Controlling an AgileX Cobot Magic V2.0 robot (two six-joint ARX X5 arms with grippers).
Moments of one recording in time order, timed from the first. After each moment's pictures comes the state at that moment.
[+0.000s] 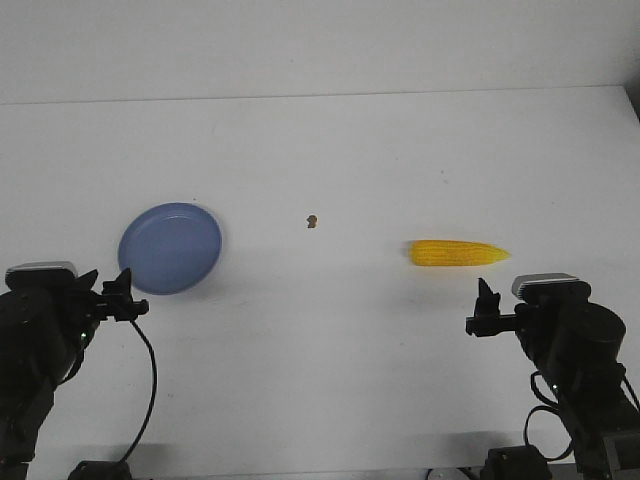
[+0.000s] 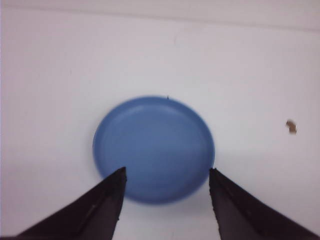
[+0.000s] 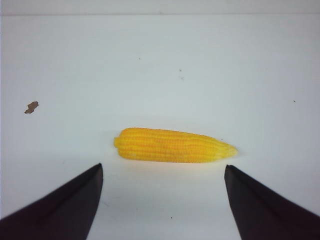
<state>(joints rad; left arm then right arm) -0.06 0.79 1.01 -0.57 0.02 -0.11 0.04 0.63 0.87 -0.70 -0.05 0.08</state>
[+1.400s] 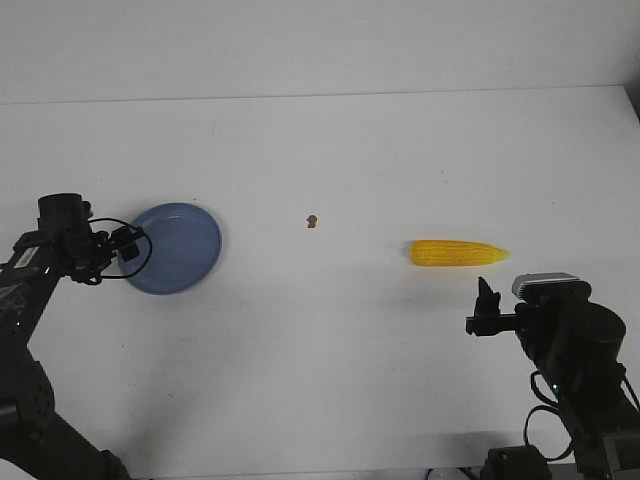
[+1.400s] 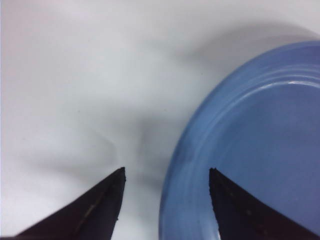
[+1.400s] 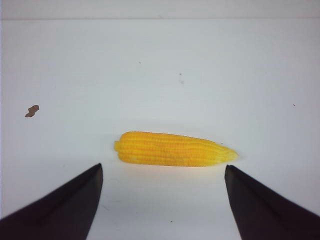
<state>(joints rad) 0.21 1.77 1.26 -0.46 0.14 -0.22 0.04 0.63 0.87 -0.70 -0.05 0.08</state>
